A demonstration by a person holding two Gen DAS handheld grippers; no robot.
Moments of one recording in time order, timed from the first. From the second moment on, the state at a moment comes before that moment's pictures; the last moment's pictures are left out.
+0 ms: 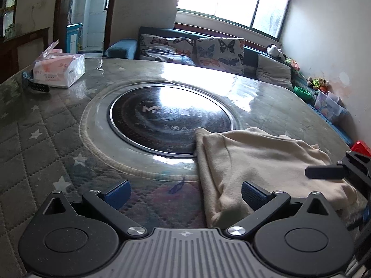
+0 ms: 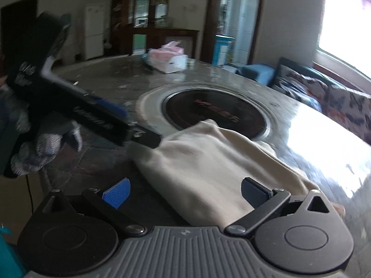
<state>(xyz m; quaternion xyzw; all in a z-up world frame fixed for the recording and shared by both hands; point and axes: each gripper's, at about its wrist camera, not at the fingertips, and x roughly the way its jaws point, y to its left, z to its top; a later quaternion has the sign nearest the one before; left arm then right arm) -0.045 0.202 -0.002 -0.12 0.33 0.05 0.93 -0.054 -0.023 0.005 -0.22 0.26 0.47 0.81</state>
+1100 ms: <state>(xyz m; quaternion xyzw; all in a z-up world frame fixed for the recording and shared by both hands) -0.019 0.229 -0.006 -0.39 0.37 0.01 0.85 -0.062 0.012 0.019 -0.24 0.24 0.49 0.80</state>
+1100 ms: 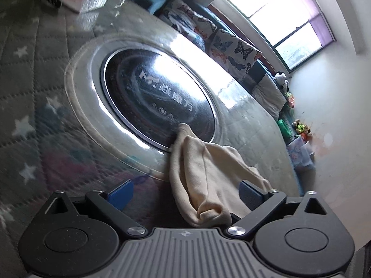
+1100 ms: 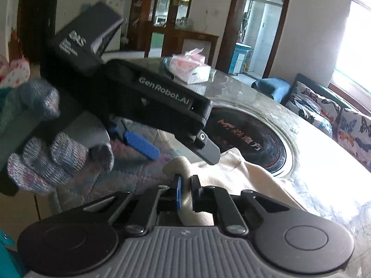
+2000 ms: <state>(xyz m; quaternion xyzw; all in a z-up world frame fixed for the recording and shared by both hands) -0.009 0.239 -0.010 -0.46 0.37 0.03 0.81 -0.063 0.027 -0.009 -0.29 0.23 0.51 0.78</state>
